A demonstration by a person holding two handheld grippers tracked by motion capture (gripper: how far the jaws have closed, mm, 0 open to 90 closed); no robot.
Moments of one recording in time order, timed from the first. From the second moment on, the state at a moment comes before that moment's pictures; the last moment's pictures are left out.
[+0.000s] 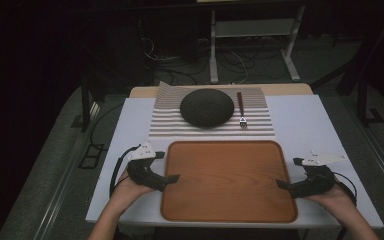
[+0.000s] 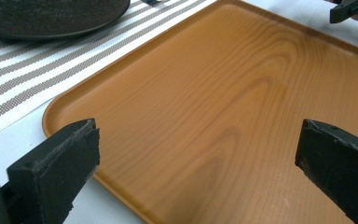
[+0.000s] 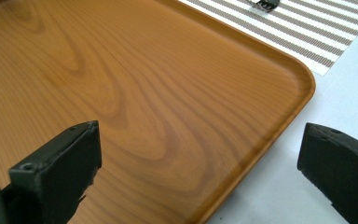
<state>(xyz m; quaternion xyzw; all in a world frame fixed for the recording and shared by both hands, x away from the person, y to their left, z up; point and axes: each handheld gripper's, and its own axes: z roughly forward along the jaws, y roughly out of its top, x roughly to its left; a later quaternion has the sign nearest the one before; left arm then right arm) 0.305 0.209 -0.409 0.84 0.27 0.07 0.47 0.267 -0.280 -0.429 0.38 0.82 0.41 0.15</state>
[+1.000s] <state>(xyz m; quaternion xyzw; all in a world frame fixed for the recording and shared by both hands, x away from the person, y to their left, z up) 0.305 0.220 -0.412 0.83 0.29 0.08 0.48 0.291 -0.271 -0.429 0.40 0.81 0.41 0.13</state>
